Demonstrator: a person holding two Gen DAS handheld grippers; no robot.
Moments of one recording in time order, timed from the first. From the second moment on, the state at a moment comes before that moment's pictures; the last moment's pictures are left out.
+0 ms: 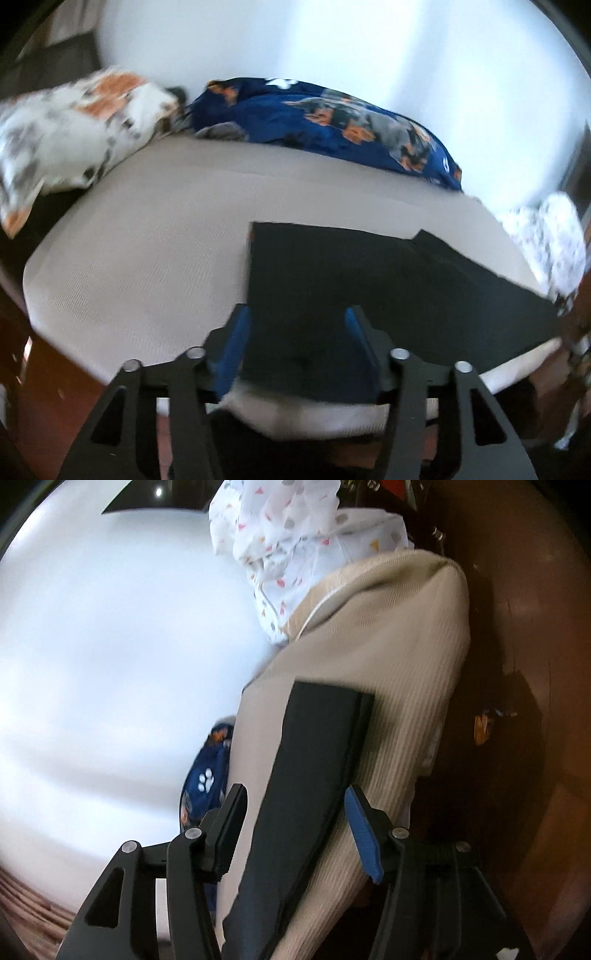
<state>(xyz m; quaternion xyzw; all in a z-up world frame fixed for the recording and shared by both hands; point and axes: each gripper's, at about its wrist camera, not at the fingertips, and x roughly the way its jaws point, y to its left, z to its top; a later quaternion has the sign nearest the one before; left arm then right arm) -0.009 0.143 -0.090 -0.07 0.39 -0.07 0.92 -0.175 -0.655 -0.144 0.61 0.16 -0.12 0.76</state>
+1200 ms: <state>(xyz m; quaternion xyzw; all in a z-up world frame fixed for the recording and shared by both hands) 0.045 0.088 -0.135 -0.04 0.44 -0.09 0.89 -0.122 -0.675 -0.165 0.59 0.22 -0.10 0.77</state>
